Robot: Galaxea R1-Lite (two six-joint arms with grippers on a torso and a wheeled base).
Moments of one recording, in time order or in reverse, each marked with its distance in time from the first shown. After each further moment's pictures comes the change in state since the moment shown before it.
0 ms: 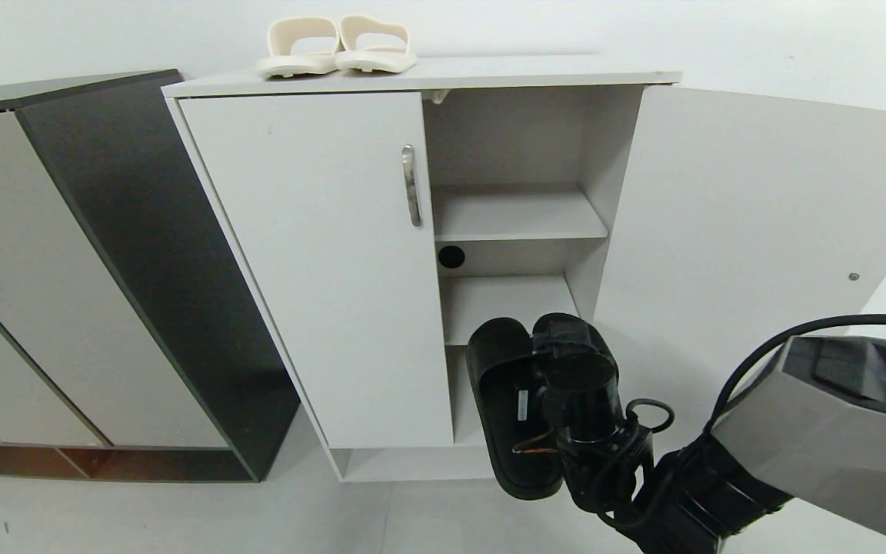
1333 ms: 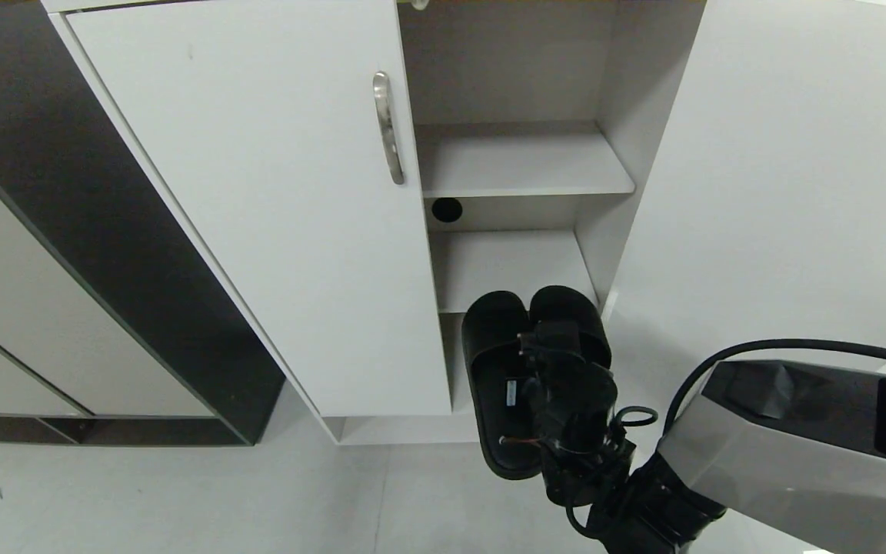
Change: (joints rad) left arm 0.000 0.000 0.000 0.000 0.000 0.000; right arm 0.014 0.120 -0.039 -0.357 -0.070 -0.216
